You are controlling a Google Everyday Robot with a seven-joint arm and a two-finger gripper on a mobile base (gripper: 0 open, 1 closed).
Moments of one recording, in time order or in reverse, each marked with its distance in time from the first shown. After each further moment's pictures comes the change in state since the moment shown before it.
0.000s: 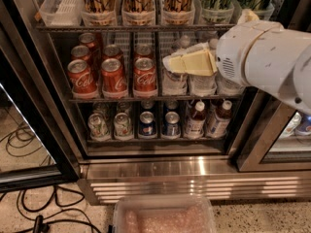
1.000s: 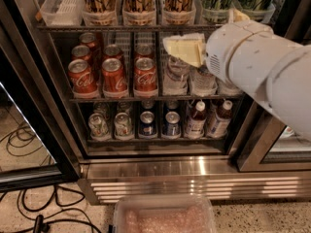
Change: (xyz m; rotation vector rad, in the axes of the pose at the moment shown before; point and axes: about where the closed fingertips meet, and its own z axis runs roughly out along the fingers) arm -0.013 -0.002 0.009 0.095 -0.087 0.073
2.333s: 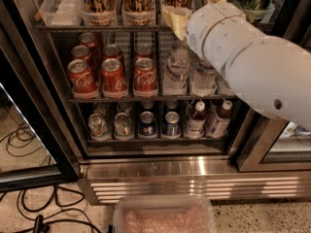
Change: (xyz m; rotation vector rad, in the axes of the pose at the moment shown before) arm -0.032 -0.010 0.061 0.067 -0.167 0.003
